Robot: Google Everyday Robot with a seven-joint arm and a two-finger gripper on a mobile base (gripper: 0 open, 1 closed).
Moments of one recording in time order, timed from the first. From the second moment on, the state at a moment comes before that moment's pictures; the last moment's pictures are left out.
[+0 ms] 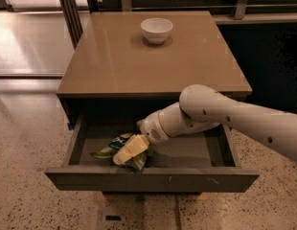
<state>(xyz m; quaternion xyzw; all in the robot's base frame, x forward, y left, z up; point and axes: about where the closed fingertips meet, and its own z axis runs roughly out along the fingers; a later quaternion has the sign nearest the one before) 0.507 0.059 0.695 -0.47 0.76 0.36 0.26</state>
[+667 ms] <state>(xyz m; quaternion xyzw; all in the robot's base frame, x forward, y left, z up) 0.512 0.052 0.668 -0.48 0.78 0.30 0.26</state>
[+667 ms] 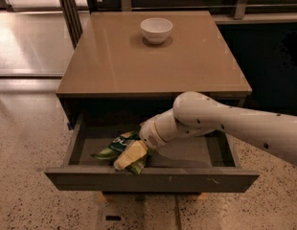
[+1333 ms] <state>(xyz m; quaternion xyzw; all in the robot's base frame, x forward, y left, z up) 0.514 0.052 0.665 -0.48 0.78 0.29 0.27</state>
